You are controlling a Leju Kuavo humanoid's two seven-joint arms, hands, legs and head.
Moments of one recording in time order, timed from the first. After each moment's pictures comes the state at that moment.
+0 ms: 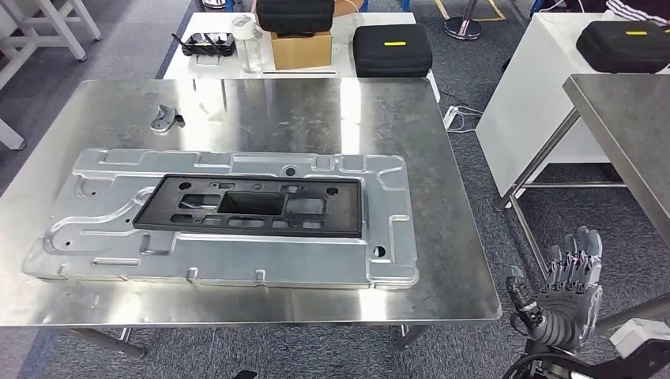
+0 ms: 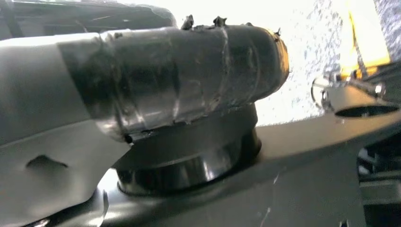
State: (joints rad) left arm -0.13 0.09 -0.55 -0.35 0.42 0.13 -0.55; right arm 0.11 -0.27 0.28 -1.91 -0.40 -0.51 -0.43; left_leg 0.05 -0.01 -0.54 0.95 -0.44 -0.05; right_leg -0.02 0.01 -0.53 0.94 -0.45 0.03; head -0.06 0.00
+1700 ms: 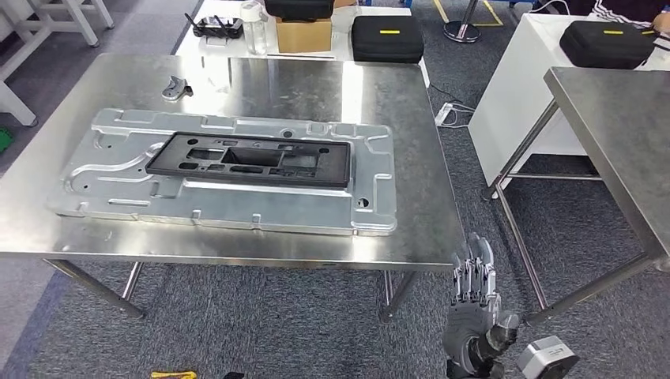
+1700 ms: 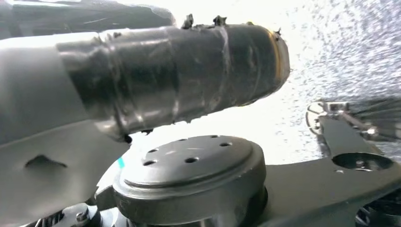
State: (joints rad) left arm -0.12 0.05 -0.54 -0.35 0.44 0.12 -0.55; right arm 0.09 -0.19 0.60 -1.87 -0.36 -0.43 -0.52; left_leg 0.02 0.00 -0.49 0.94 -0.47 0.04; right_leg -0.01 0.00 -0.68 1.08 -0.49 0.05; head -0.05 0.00
